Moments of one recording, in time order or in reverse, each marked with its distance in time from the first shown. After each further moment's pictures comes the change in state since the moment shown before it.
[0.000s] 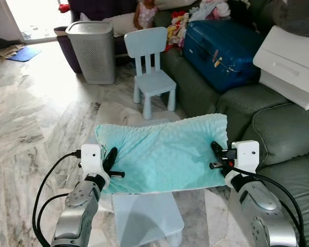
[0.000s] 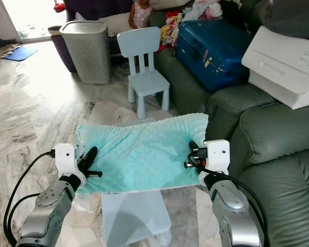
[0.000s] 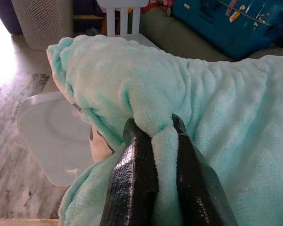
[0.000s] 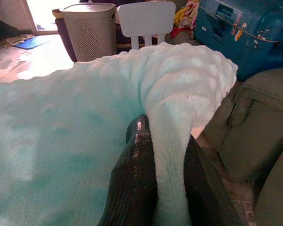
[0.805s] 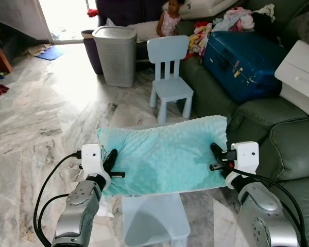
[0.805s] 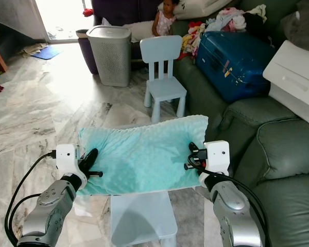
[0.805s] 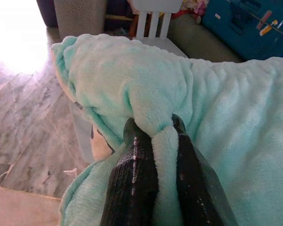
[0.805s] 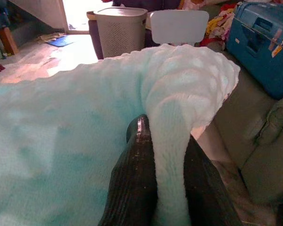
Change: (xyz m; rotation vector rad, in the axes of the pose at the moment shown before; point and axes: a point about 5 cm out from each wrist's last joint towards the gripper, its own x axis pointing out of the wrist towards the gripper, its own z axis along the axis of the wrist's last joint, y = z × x) left arm 0.001 0.001 -0.003 -0.042 0.042 0.021; right arm -0.002 -0.001 -0.002 -0.008 0.014 0.012
